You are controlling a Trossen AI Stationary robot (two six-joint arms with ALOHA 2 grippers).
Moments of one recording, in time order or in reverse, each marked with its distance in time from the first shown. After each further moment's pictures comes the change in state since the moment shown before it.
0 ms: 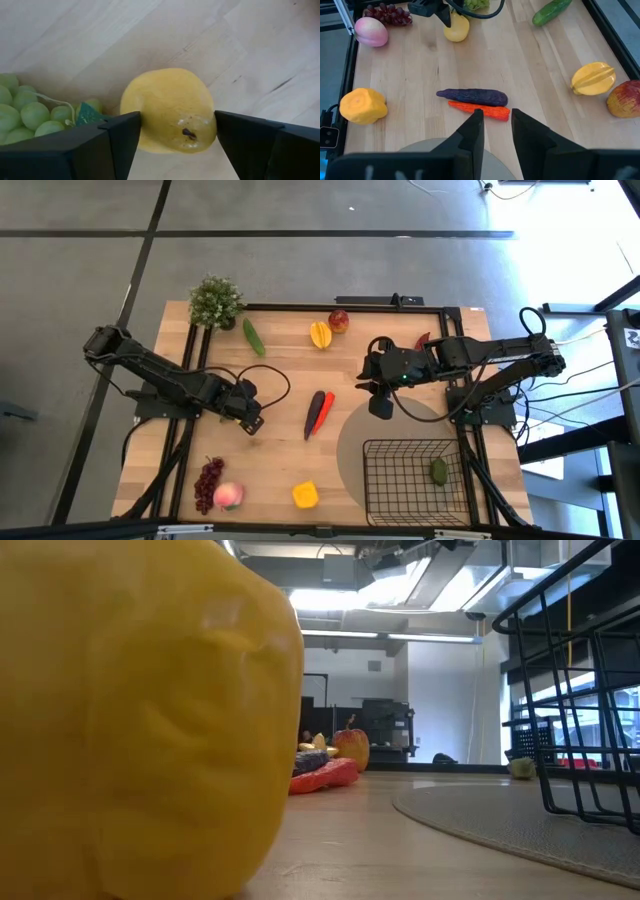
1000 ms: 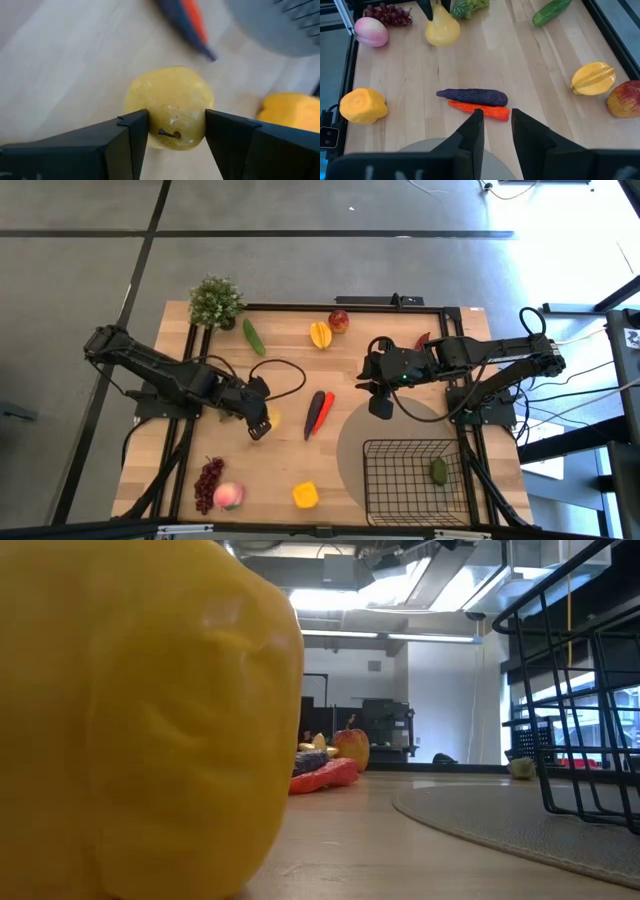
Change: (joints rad) left arm 0.000 0.002 0.291 -0.007 -0.024 0.285; right arm 0.000 0.000 0.000 0.000 0.000 0.000
